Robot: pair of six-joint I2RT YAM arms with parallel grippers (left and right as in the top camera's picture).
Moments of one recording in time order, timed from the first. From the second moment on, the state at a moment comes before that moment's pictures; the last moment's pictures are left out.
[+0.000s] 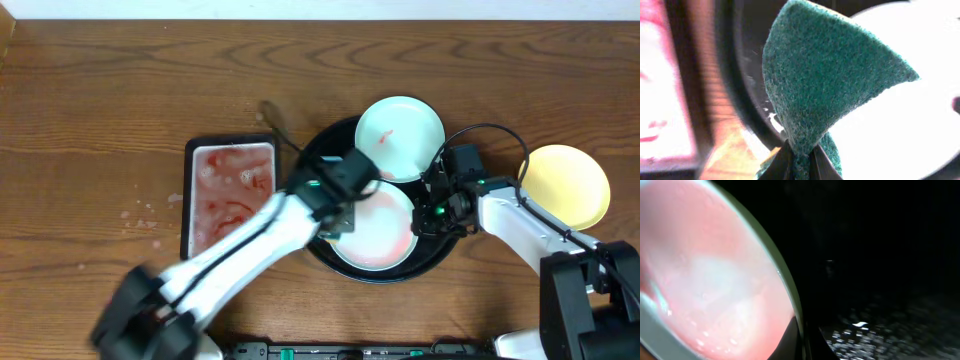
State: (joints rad) left arm -0.75 1.56 1.14 -0.90 -0.10 -0.74; right arm 0.23 1.62 0.79 -0.59 -0.33 0.28
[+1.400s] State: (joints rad) left arm -0.08 1.43 0.99 -1.00 0.07 -0.48; right arm 0.90 1.17 0.97 -0.83 0.91 0.25
